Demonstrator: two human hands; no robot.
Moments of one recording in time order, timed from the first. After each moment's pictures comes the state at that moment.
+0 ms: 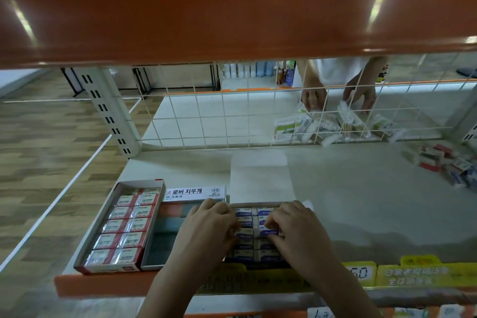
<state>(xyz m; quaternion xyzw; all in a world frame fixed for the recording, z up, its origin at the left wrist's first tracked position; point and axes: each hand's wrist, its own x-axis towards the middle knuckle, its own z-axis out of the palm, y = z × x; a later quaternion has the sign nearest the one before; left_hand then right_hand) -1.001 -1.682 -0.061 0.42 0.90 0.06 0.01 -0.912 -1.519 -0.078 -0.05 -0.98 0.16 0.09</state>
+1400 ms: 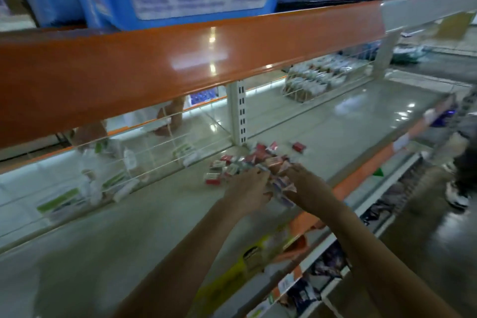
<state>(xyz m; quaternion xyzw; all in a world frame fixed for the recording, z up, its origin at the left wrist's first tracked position) -0.833 -1.211 -0.053 0.67 0.74 0.06 0.02 -0.688 -1.139 -0.058 -0.37 -0.91 0.12 0.11</state>
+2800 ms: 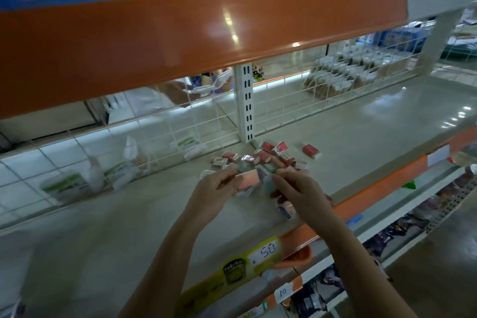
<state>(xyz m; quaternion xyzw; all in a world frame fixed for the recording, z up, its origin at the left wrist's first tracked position) -0.854 -1.236 -0.055 0.46 0.75 0.43 0.18 -0.686 -1.127 -0.060 -0.28 -0.76 0.51 0.28</state>
